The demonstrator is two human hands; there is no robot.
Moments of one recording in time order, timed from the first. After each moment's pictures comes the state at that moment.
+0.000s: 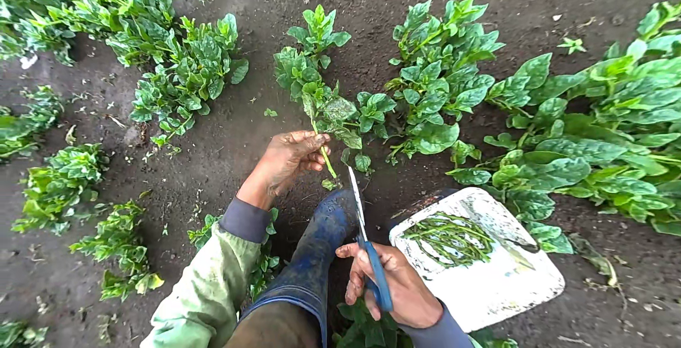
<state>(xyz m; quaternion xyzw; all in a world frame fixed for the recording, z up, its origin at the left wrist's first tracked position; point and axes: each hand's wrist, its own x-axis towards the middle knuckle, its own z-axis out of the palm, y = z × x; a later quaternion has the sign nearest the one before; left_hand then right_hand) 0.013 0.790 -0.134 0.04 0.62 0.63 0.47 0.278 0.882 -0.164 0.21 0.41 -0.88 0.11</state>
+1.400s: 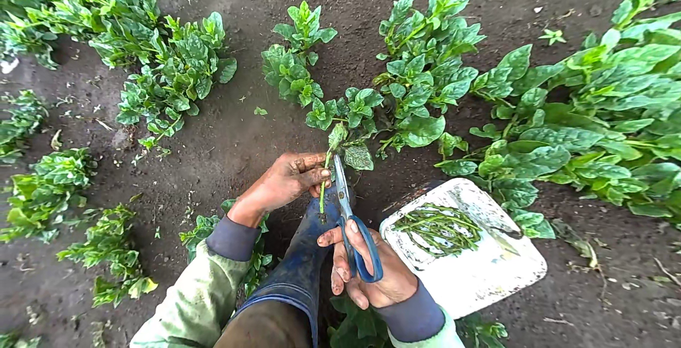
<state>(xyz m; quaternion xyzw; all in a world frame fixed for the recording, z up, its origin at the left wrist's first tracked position) 0.039 0.782 -0.136 0.22 0.64 0.52 0.52 0.259 0.878 -0.167 0.14 0.15 -0.97 0.10</state>
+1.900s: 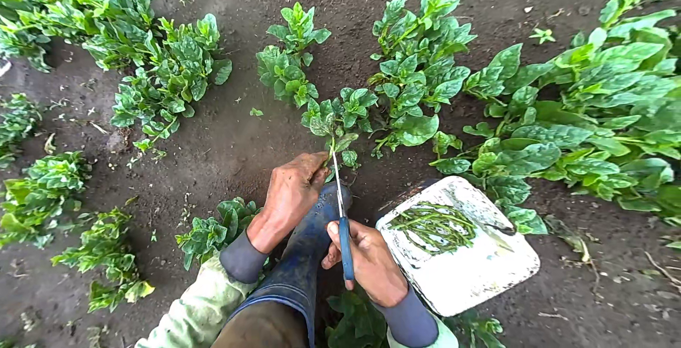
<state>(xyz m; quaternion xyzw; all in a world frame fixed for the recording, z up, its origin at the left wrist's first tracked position) 0.075 0.789 -0.159 0.40 0.86 0.30 0.11 0.253 0.871 -0.153 0.34 0.52 -0.78 0.08</state>
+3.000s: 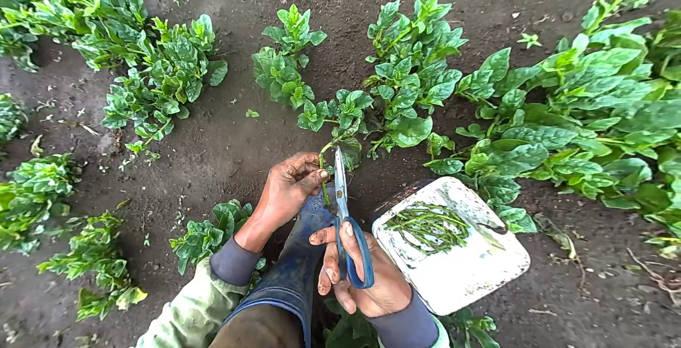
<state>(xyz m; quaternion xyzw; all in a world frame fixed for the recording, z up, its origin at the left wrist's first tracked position) 0.072 0.787 -0.149 0.20 0.72 0.56 0.35 0.257 0.868 -0.150 0.16 0.14 -0.98 0.03</state>
